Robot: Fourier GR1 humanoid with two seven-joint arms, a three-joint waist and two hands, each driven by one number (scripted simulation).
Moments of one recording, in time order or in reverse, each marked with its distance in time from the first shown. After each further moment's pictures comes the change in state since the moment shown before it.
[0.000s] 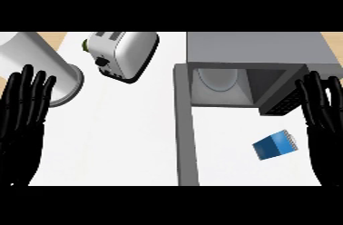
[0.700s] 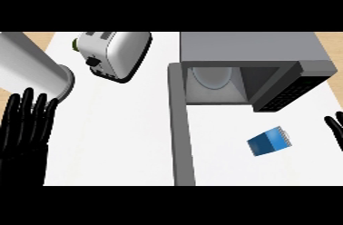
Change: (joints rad) left arm 0.168 -0.094 0.008 -0.024 0.182 0.023 0.048; right arm 0.247 -0.170 -0.190 -0.107 -0.367 0.305 0.044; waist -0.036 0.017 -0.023
